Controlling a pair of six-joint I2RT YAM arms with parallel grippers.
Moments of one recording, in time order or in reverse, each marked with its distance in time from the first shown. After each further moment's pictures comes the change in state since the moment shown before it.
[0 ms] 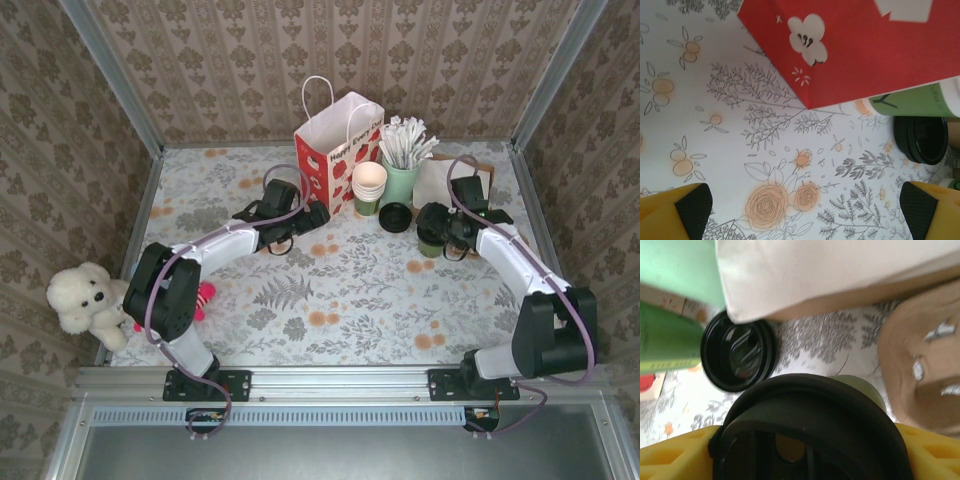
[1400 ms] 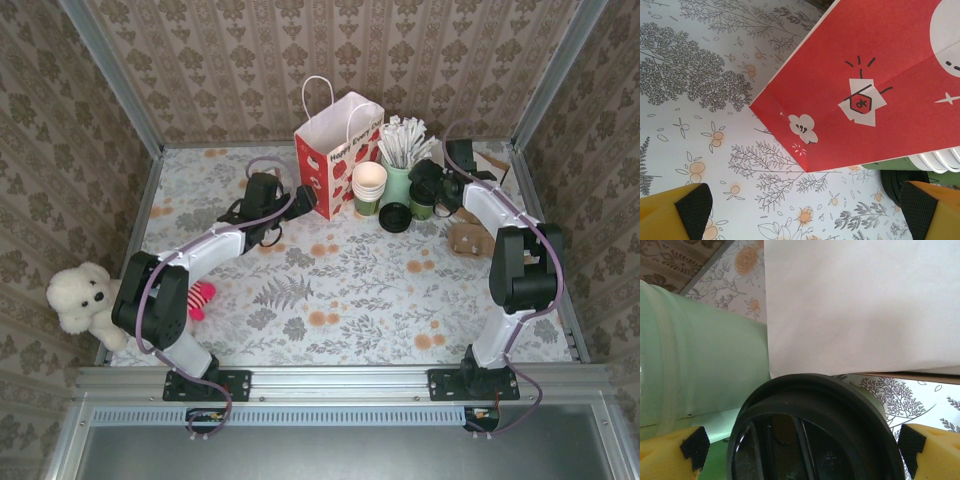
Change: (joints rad) left arm 0.076 -0.071 -0.058 0.182 -0.047 0.090; right arm -0.040 0.394 0.360 0.128 -0.015 0.093
